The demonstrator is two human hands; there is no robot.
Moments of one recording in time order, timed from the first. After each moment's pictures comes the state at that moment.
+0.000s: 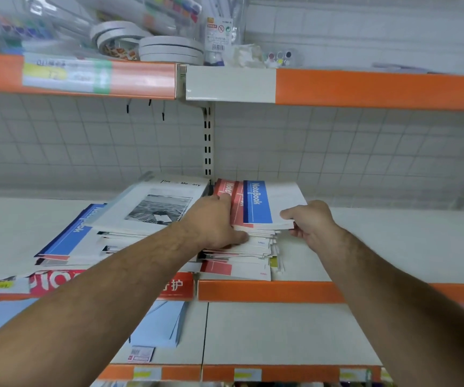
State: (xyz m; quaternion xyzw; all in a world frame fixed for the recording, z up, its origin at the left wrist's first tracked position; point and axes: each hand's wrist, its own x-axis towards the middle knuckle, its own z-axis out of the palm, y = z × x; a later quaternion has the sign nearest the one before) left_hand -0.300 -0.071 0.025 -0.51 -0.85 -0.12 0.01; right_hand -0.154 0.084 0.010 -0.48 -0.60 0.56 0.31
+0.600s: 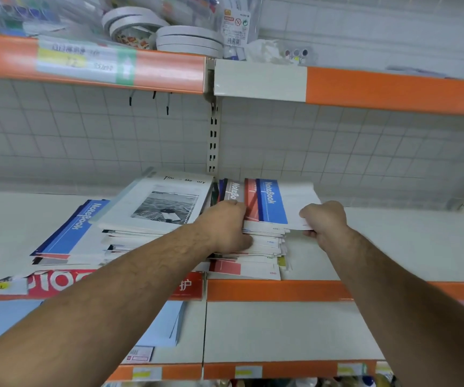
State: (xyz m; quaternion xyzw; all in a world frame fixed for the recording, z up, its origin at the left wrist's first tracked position) left_hand -0.306 -0.078 0.021 -0.59 -0.80 -0.14 -0.02; right_hand -0.157 0.077 0.014 -0.54 -0.57 0.50 0.36
